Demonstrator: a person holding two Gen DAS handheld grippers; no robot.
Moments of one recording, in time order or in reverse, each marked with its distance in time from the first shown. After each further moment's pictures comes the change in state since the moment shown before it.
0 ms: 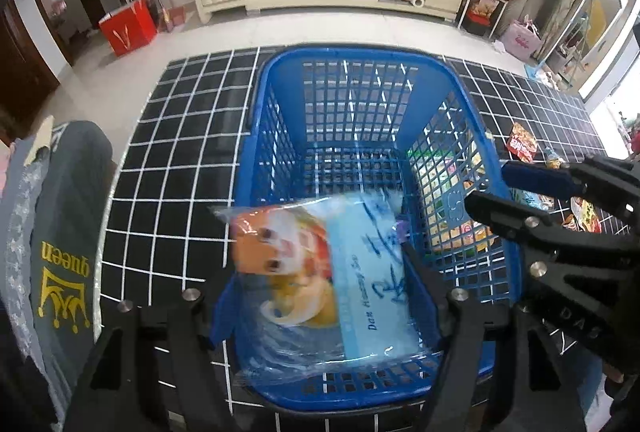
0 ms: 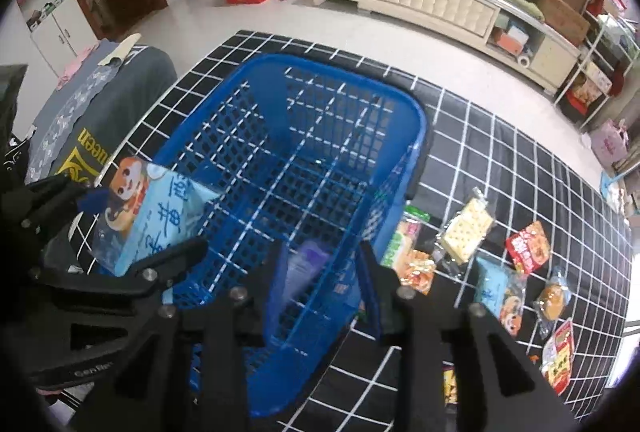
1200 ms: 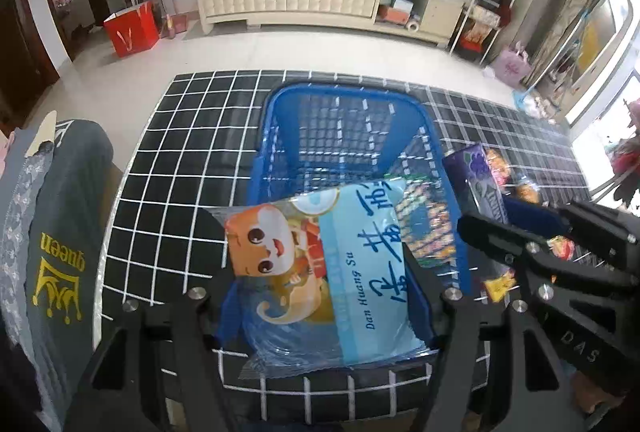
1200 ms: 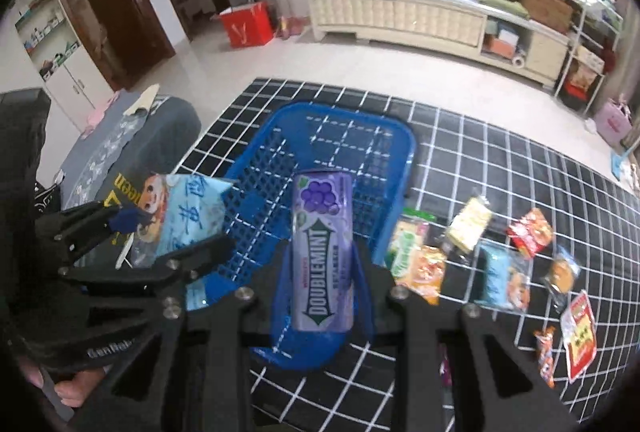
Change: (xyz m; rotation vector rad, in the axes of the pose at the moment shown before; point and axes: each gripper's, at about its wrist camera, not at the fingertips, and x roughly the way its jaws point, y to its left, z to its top) left arm -0.036 0.009 -0.001 -0.039 -0.044 -0.059; right arm -0.038 0.002 -0.009 0.087 -0.098 0.099
